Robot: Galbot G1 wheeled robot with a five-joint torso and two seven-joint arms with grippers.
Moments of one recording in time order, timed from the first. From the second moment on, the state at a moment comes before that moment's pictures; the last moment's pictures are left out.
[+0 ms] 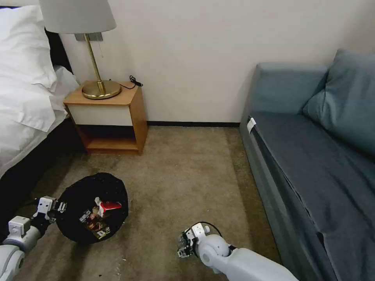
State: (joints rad) left arm 1.53 -0.87 -0.85 -1.56 -0.44 -0.02 0.32; right arm -0.80 1.12 -0.60 1.45 1.00 -0.66 0.47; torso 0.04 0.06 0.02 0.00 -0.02
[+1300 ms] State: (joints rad) left arm 1.53 -0.91 -0.85 -1.59 -0.44 -0.03 0.33; right arm -0.68 1.04 -0.76 1.30 0.21 -0.30 -0.01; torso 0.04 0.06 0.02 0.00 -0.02
